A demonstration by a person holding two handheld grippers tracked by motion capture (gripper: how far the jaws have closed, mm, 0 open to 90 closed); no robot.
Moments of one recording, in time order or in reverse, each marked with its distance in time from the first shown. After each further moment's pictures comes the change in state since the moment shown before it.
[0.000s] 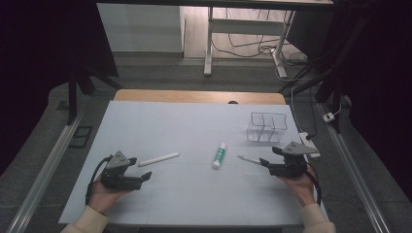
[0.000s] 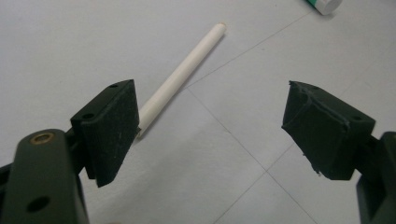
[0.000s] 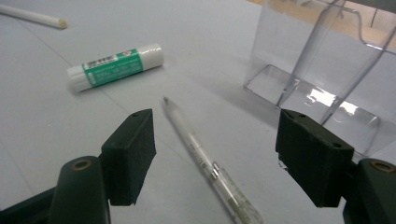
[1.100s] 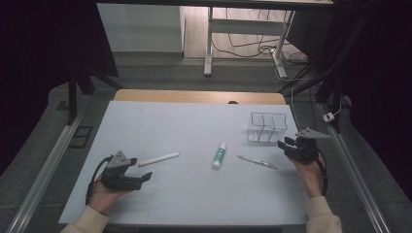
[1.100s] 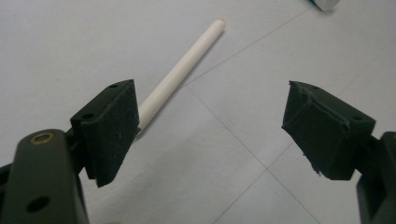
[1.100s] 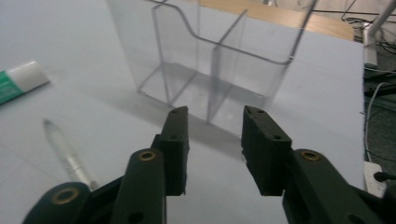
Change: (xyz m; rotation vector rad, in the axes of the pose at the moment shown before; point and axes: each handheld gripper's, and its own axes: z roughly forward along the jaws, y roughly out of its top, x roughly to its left) left arm 0.001 0.000 0.002 0.011 -0.009 0.003; right arm -0.060 0.007 0.002 0.040 -0.200 0.137
